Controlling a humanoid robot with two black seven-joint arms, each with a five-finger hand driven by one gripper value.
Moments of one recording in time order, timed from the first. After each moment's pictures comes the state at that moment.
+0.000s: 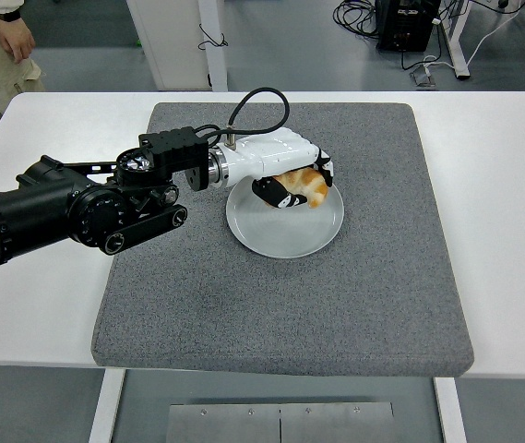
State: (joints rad) left arm -1.26 0.13 0.12 -0.84 1.35 0.20 -0.35; right arm -0.15 0.00 0.03 0.15 -0.10 0.02 0.41
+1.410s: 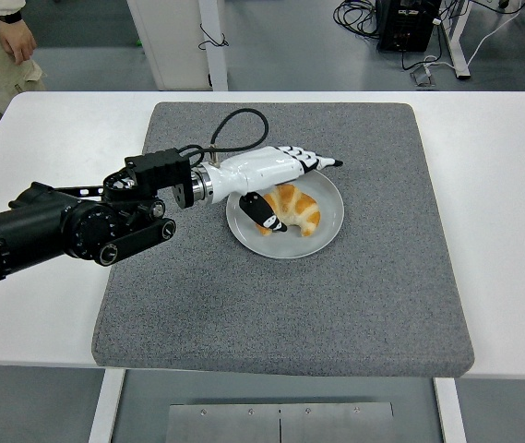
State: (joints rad) left arm -1.22 0.16 0.14 -0.80 1.20 0.22 -0.47; right arm -0.15 0.00 0.03 0.15 -0.10 0.03 0.41
